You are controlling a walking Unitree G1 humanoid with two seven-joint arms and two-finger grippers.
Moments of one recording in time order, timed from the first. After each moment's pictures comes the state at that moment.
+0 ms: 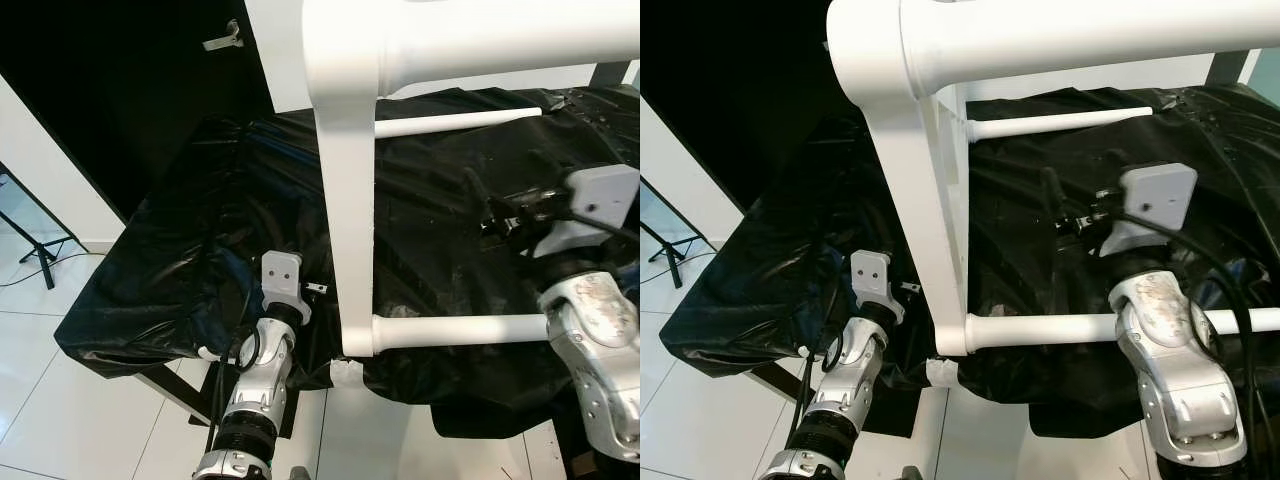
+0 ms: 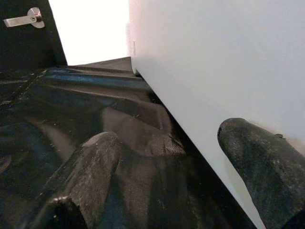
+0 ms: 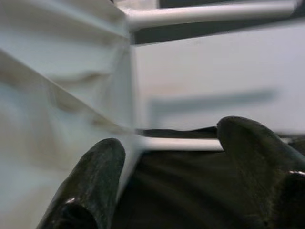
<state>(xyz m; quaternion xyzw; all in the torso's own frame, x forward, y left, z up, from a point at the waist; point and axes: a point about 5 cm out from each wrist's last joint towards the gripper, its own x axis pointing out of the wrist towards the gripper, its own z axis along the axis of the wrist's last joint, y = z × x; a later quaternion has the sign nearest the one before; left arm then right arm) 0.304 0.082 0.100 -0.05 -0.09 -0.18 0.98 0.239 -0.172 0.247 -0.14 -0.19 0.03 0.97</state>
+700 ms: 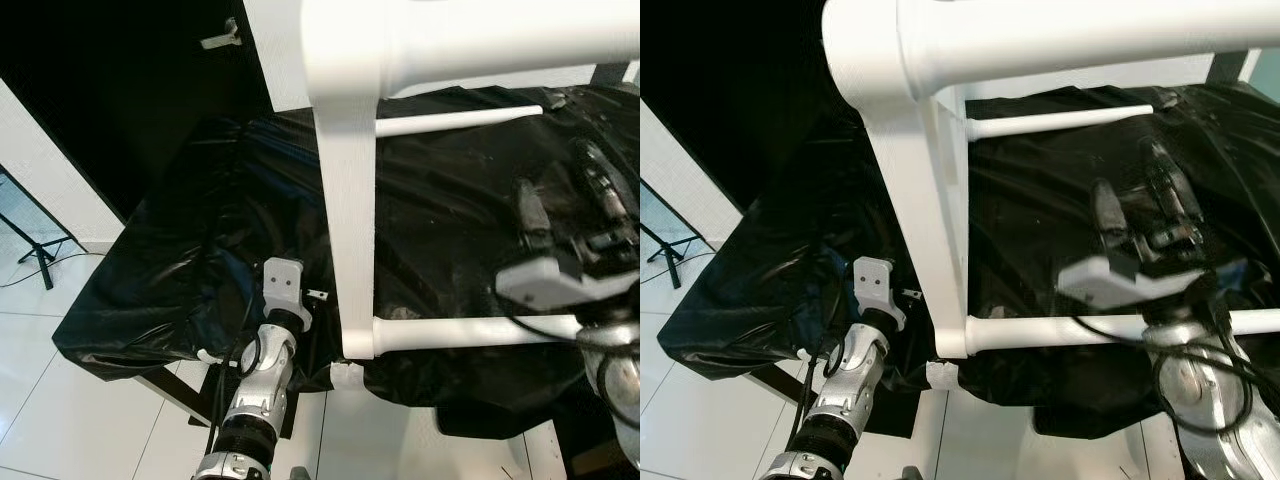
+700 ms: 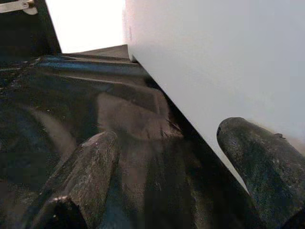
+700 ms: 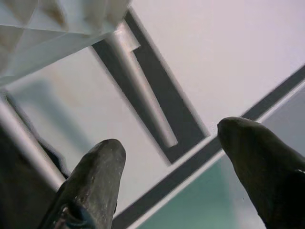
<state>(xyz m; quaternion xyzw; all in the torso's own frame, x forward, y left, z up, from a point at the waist) 0.300 0.080 0.087 -0.04 -0.07 -0.19 0.98 0.196 -0.185 0.240 -0.61 -0.33 -0.10 0.72</state>
